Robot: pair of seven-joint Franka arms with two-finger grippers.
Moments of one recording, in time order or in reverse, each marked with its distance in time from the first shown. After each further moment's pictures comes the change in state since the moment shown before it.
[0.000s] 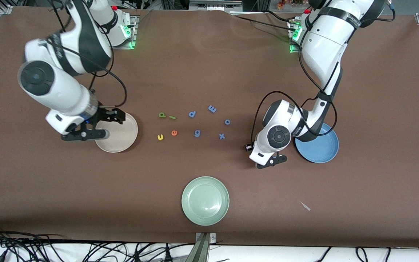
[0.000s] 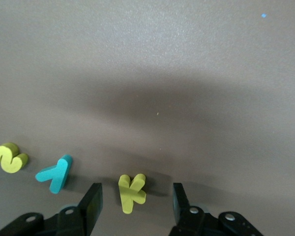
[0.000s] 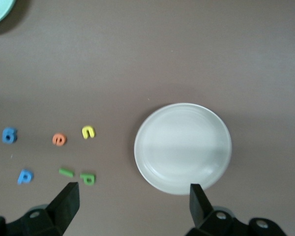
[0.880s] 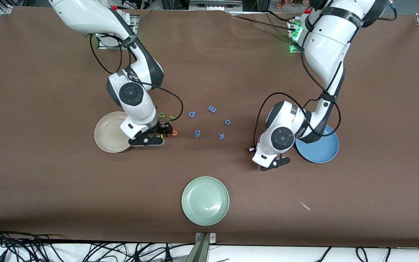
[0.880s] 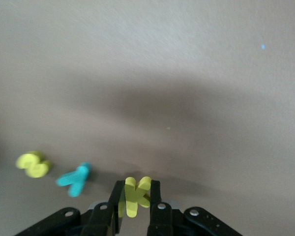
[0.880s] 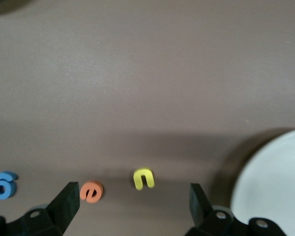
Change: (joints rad) left arm 0.009 -0.025 0.025 0.034 0.002 -0.061 0.017; right arm 0.078 0.226 0.122 -0.138 -0.205 0.469 0.296
